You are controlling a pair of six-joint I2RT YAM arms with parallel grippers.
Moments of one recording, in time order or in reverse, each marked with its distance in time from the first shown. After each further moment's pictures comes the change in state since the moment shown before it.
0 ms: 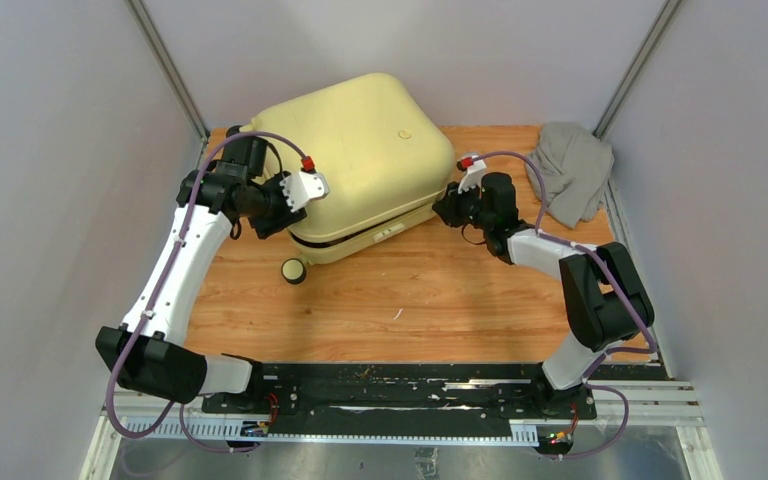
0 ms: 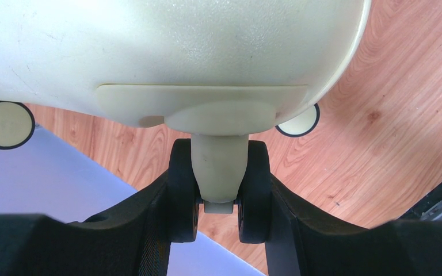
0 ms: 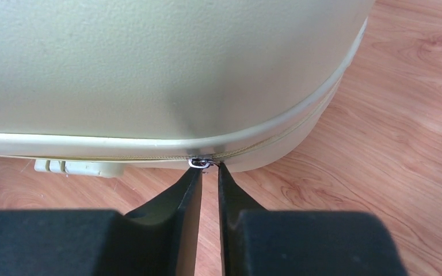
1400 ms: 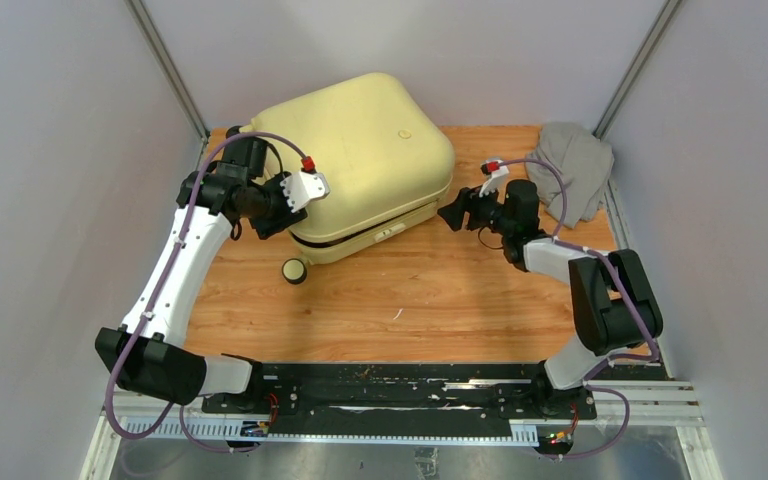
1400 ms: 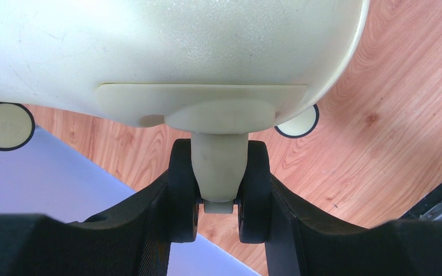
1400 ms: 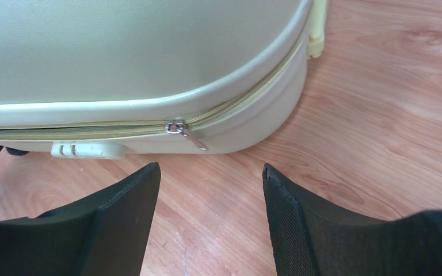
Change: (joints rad) left arm -0.005 -0.006 -0.007 0.007 0.002 -0.010; right arm -0.123 -0.052 -0.114 0.117 -0.132 0.058
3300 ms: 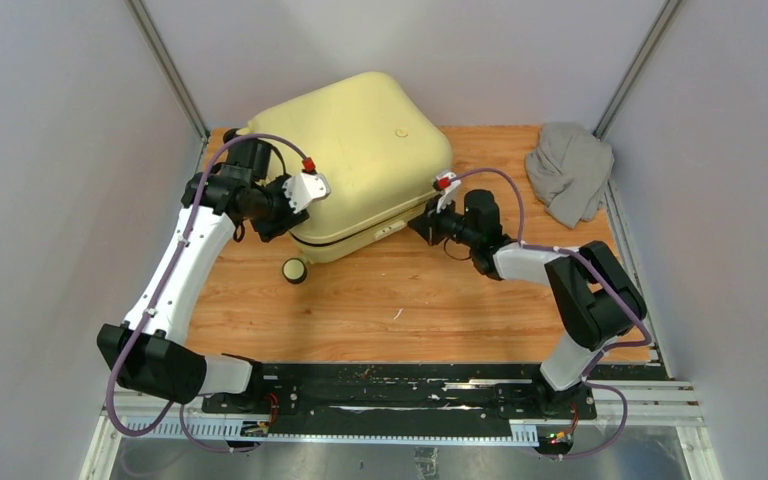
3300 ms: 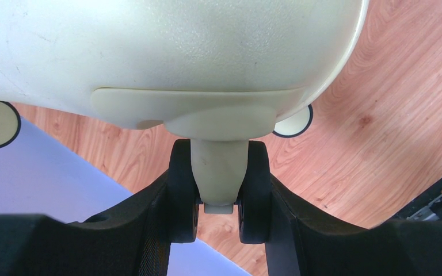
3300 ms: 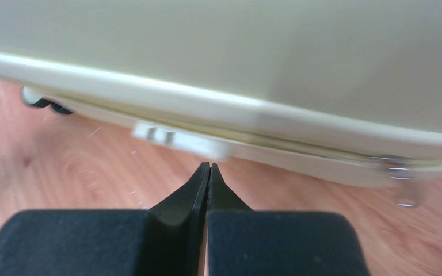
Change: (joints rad) left arm -0.004 0.005 -0.027 0.015 -0.023 -0.045; right arm 0.209 0.082 0.031 0.086 0.008 -0.070
